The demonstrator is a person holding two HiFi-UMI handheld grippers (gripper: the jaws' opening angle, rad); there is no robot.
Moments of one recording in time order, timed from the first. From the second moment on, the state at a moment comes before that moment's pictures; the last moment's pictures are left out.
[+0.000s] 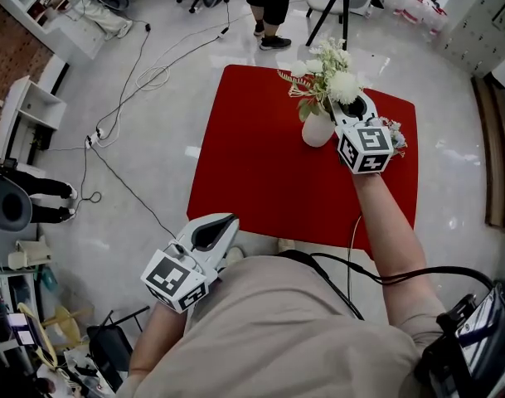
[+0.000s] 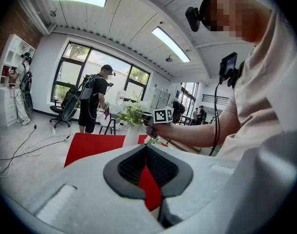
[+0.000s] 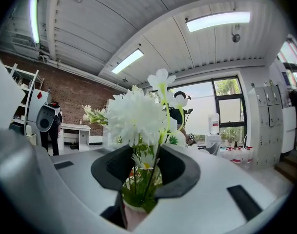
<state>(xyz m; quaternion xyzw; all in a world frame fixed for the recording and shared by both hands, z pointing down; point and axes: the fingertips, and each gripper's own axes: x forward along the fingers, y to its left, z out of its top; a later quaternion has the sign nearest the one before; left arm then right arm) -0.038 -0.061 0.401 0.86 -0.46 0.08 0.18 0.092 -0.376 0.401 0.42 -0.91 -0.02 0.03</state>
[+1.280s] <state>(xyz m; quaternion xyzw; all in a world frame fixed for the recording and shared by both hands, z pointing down) -0.073 -0.009 0.405 0.88 -0.44 0.06 0.17 0.085 -0.330 0.414 0.48 -0.87 0.02 0.09</state>
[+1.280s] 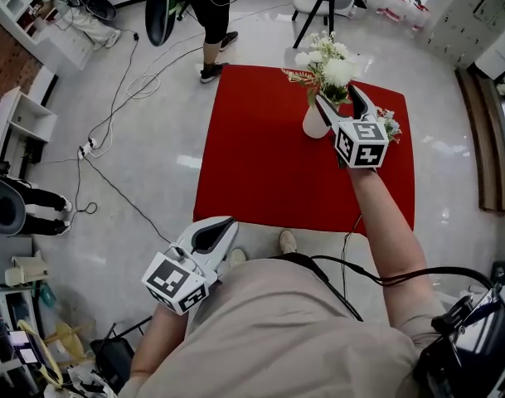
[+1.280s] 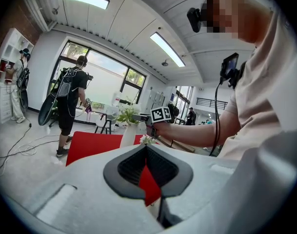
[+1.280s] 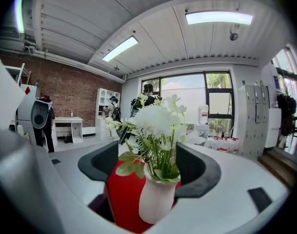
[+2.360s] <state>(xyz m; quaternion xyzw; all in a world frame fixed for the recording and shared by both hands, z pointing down) -0.106 0.036 0.411 0.92 -0.35 0.06 0.17 0.089 -0.166 0.423 0.51 -0.85 0.05 0.11</state>
